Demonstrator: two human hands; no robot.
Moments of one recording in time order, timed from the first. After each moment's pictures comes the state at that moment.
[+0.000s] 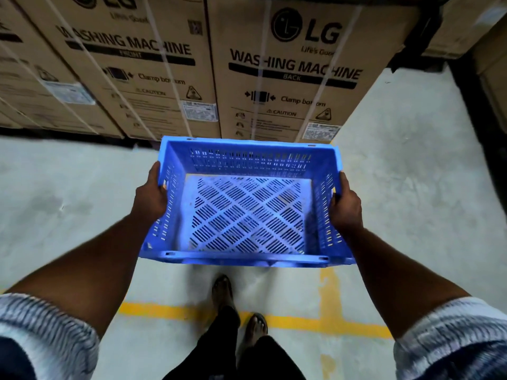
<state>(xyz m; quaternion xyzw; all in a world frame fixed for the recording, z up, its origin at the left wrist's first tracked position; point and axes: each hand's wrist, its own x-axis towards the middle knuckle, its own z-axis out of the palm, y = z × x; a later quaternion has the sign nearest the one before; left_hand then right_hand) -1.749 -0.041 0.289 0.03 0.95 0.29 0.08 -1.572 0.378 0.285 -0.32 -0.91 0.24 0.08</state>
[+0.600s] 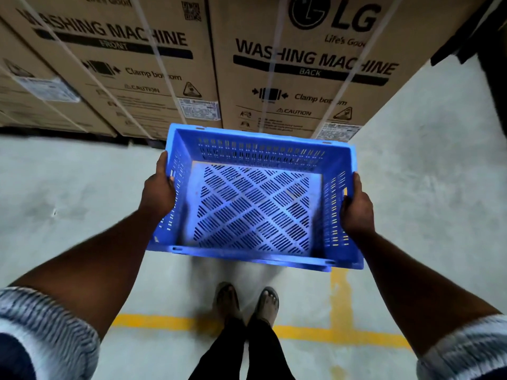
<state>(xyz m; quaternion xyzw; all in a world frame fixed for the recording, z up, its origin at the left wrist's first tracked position) -1.858 0.002 0.242 0.03 0.96 0.27 0.10 -1.656 0.402 0.230 -0.35 -0.90 0.24 0.04</state>
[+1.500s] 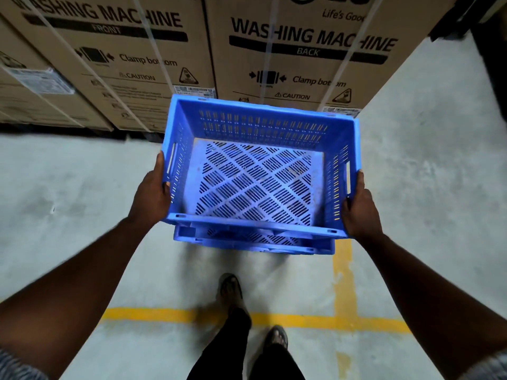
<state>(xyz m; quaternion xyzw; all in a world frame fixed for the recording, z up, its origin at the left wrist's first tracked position) -1.823 -0.035 0.223 0.13 0.96 0.25 0.09 -1.607 0.376 0.225 -0.35 -0.91 0.23 0.00</state>
